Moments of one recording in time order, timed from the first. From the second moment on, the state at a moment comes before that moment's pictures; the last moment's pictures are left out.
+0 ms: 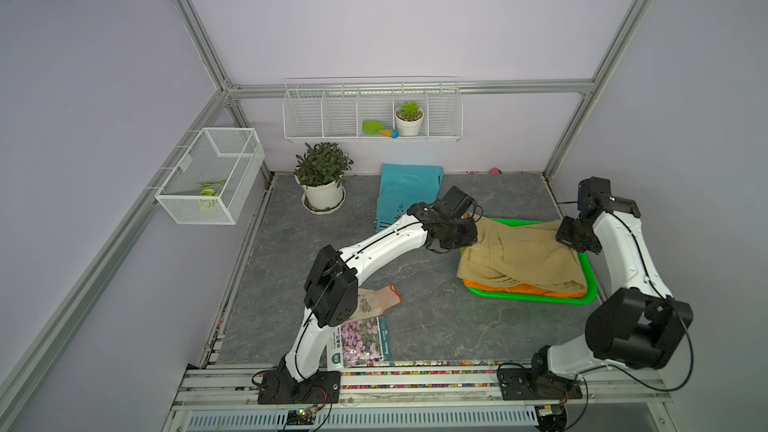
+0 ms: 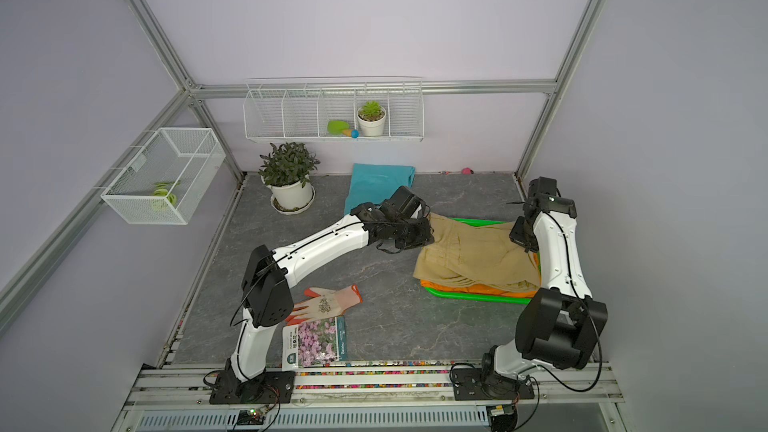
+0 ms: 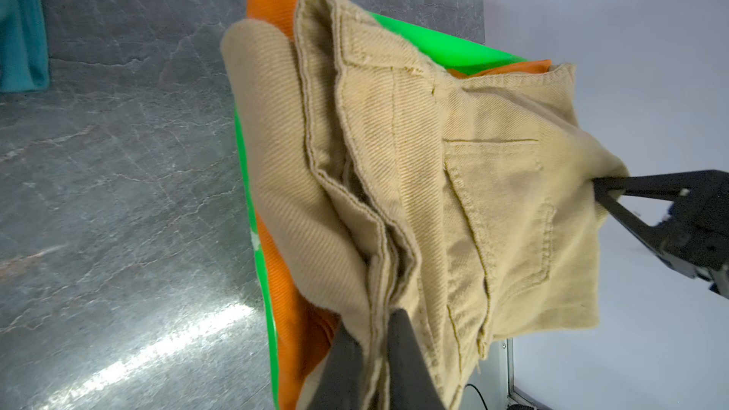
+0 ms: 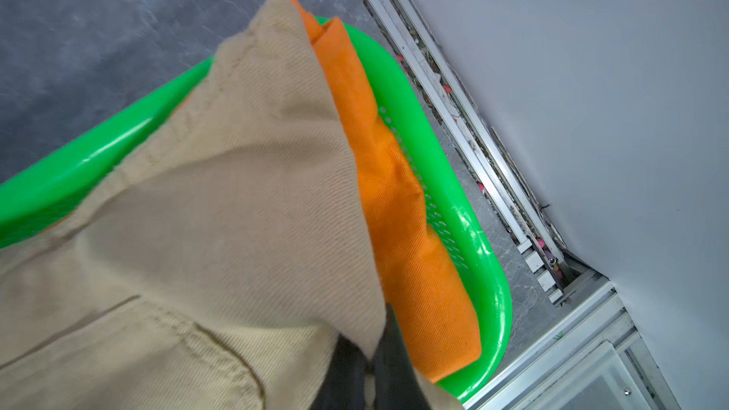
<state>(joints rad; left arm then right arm) -0.96 2.11 1.97 -0.69 0.23 -0.89 -0.29 1.53 1.42 -1.17 0.22 0.29</state>
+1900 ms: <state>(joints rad) -0.85 2.34 2.34 -0.81 0.36 -0.66 -0.30 1.90 1.75 -1.15 0.24 0.25</state>
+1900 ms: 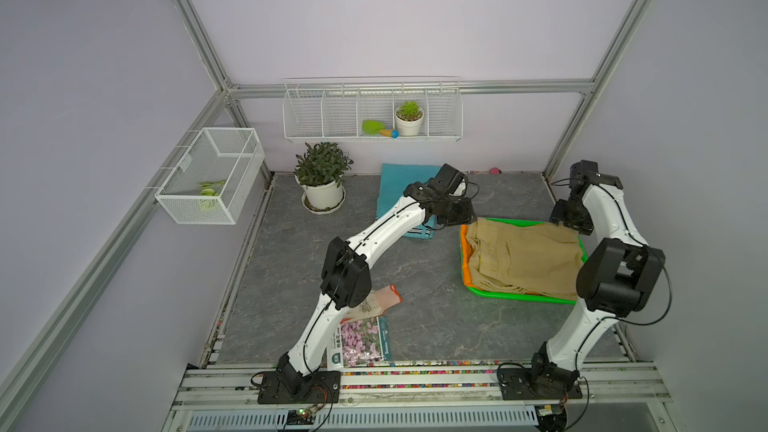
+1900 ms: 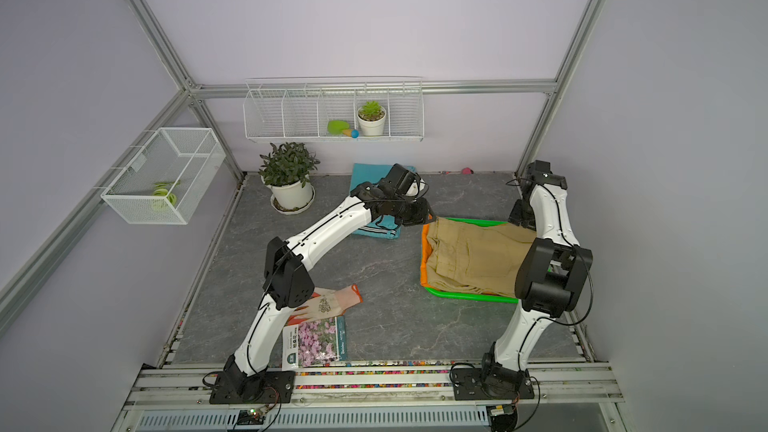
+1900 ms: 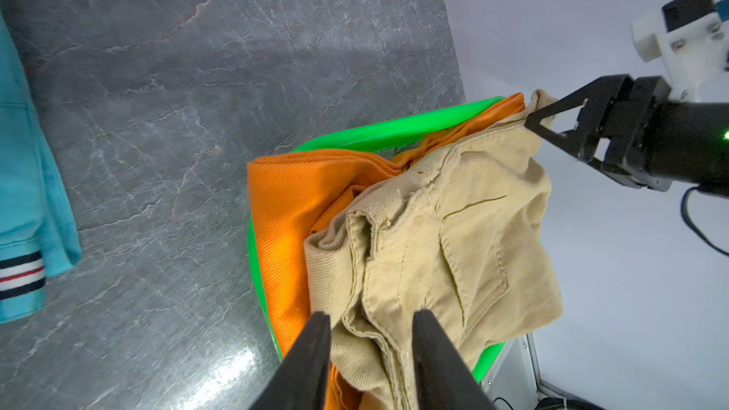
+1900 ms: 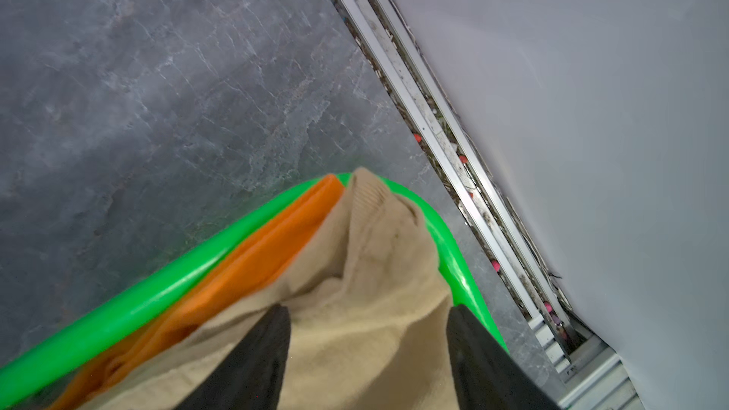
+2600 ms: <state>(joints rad) -0.85 2.47 2.41 -0.78 0.42 -0.66 -0.30 1.98 1.78 -1.13 0.19 0.23</state>
